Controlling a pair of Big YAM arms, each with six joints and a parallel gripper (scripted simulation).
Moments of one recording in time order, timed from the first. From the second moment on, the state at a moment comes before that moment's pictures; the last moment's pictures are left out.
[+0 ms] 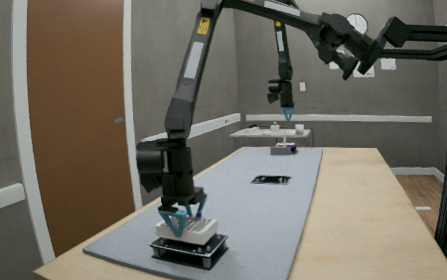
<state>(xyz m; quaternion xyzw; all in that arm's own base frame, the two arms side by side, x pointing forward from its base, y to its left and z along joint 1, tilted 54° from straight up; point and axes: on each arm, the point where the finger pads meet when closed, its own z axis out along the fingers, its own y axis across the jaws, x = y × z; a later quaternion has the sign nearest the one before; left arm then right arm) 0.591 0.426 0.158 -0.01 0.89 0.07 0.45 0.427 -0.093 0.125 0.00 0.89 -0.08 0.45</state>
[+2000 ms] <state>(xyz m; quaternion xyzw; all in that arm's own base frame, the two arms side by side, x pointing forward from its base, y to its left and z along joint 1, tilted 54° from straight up) 0.600 0.426 0.150 -0.01 0.89 0.07 0.45 0.427 -0.093 0.125 0.00 0.89 -0.08 0.45</state>
